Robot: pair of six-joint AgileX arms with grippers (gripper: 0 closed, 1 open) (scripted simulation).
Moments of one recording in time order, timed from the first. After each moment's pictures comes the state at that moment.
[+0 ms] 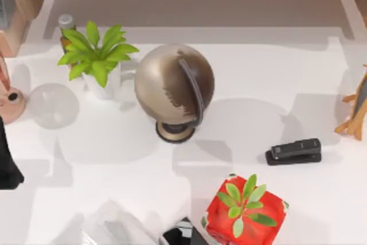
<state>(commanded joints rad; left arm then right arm) 0.00 0.00 0.00 0.00 0.00 0.00 -0.71 2.06 0.49 1.58 -0.67 -1.55</state>
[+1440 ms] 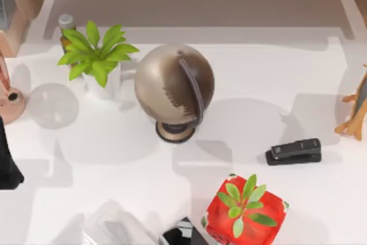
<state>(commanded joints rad) 0.00 0.00 0.00 0.00 0.00 0.00 -0.75 2.05 0.43 1.62 -0.72 -1.55</state>
